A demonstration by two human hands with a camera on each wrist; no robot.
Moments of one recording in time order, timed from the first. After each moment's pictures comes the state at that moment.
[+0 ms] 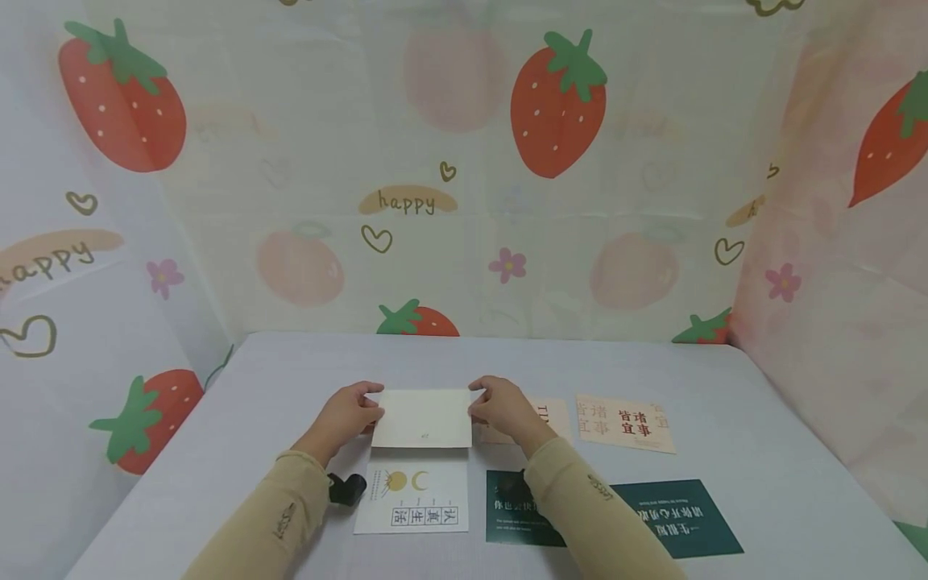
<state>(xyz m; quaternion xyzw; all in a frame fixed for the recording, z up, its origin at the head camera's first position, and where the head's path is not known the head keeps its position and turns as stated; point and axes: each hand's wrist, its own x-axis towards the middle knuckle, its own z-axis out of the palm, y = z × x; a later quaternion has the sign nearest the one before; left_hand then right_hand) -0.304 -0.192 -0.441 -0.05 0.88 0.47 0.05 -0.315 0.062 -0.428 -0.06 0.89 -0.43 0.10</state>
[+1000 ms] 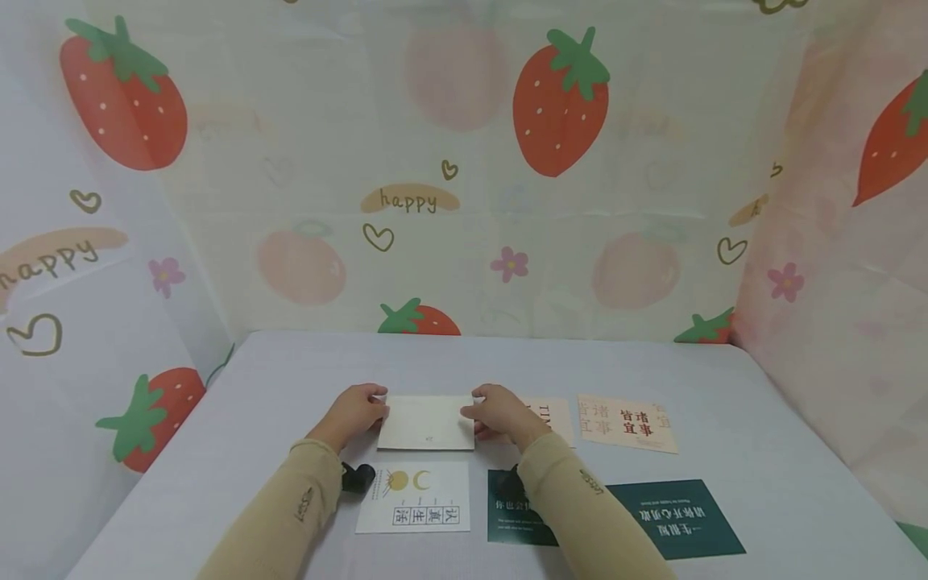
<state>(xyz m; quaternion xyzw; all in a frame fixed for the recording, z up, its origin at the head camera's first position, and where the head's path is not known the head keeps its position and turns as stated) -0.315 -0.186 -0.441 -0.07 0.90 0.42 0.09 -0.317 0.054 -0.434 0.01 0.86 -0.47 0.18</state>
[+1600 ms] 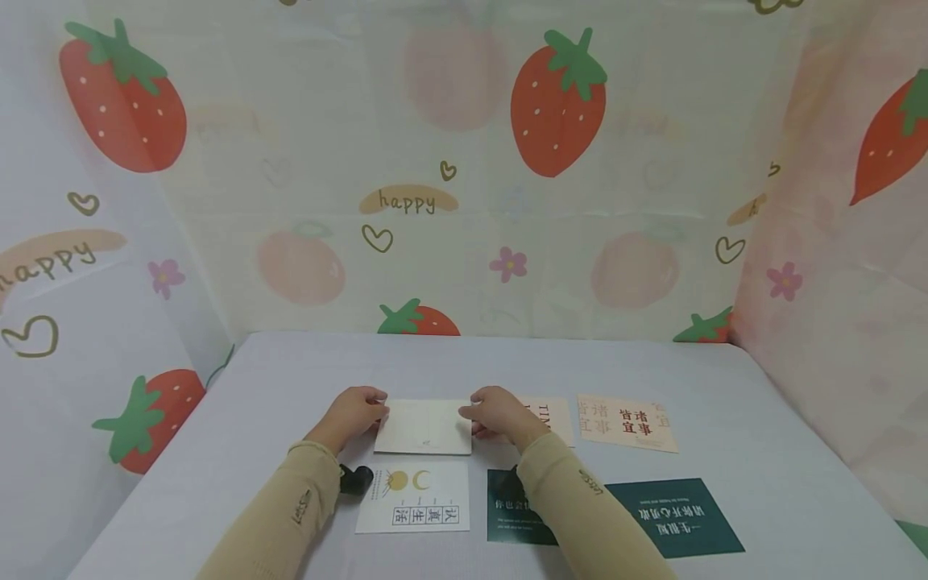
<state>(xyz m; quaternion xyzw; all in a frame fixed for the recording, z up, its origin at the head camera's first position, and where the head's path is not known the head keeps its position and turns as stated) -0.315 -0.186 -0.443 -0.09 0.90 0.41 0.09 -0.314 0.054 -0.432 0.00 0.87 -0.45 0.18</state>
